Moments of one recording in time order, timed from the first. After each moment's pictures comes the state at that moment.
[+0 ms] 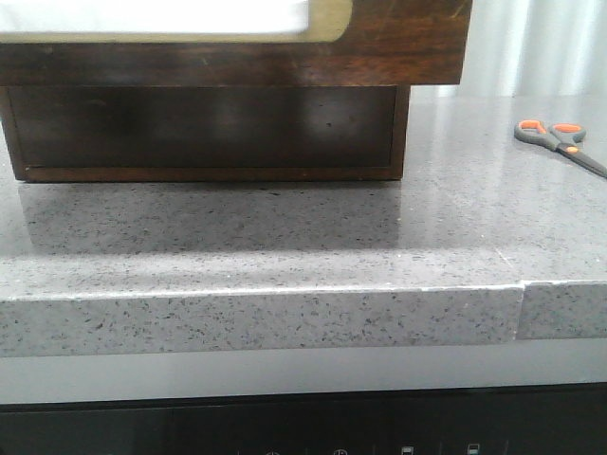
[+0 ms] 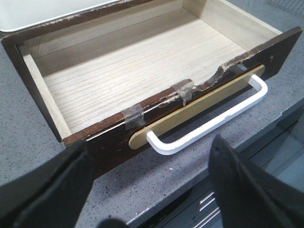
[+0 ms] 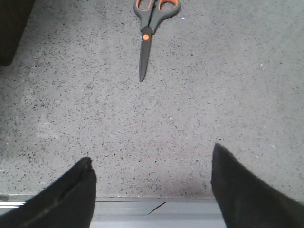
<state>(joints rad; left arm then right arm) -0.49 0.59 -1.01 -0.05 0.96 0.11 0.01 0.74 -0.87 -0.06 0.86 0.01</state>
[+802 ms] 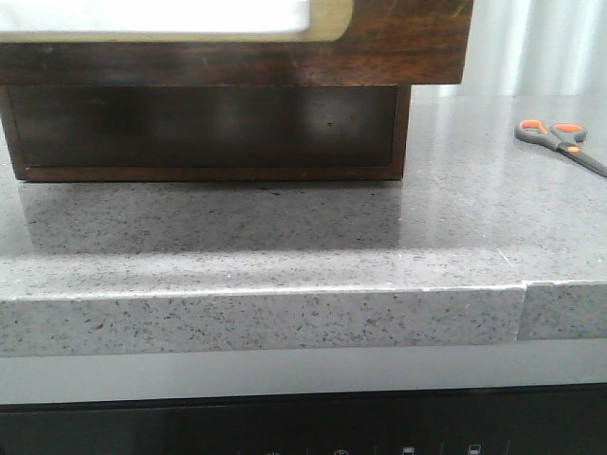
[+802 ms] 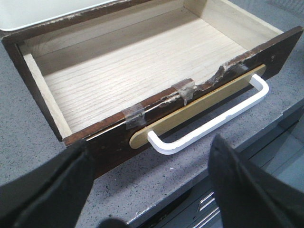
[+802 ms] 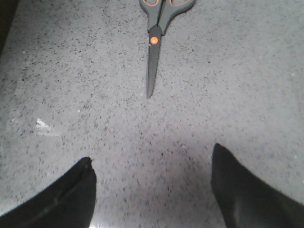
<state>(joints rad) -0.49 0.59 -1.01 -0.05 0.96 0.10 0.01 1.07 -1.00 -0.04 0.79 0.01</state>
